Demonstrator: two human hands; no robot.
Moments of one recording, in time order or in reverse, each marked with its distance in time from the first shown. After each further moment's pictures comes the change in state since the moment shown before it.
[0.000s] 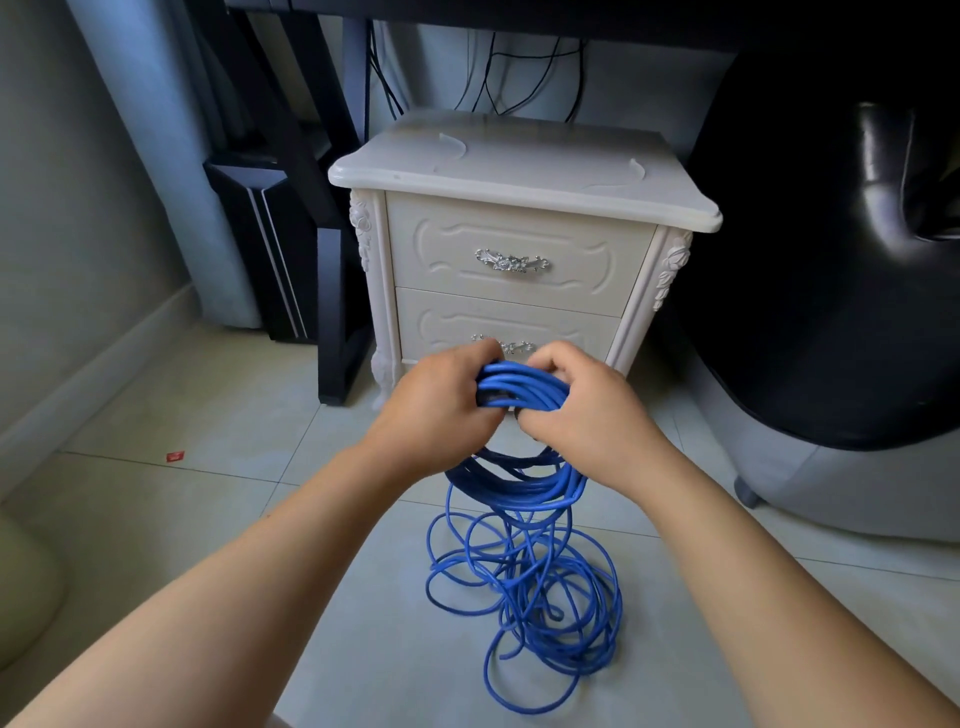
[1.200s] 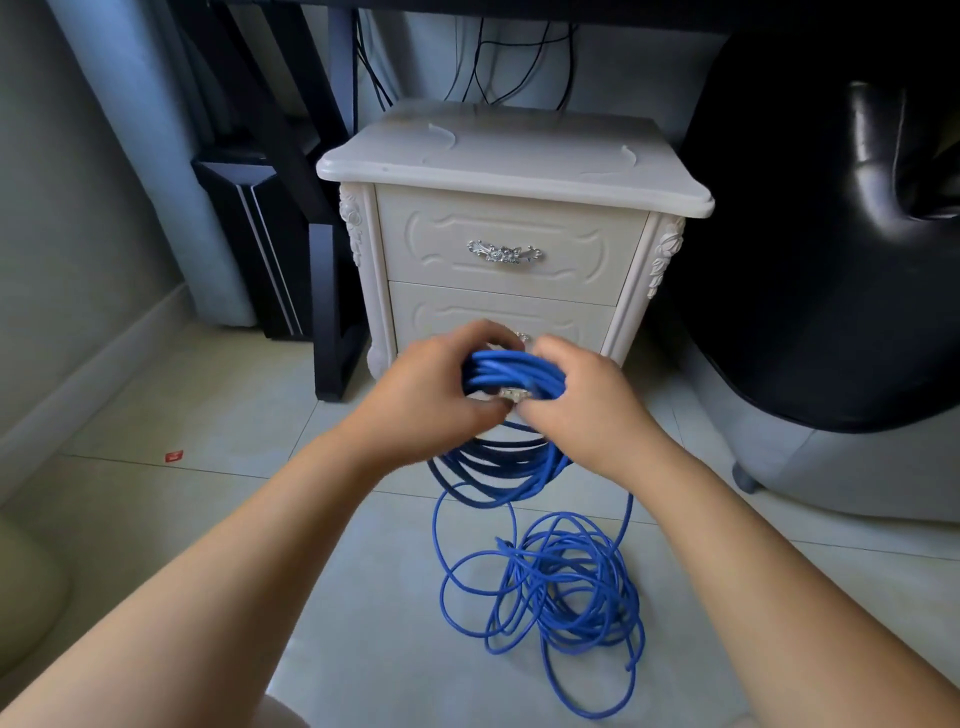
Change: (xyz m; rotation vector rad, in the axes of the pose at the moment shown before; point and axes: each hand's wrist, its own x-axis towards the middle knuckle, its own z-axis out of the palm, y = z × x) left_hand -0.004 0.009 -0.014 -0.157 -0.060 -0.037; right_hand -0.001 0.002 0.000 -0.053 0.050 -0.050
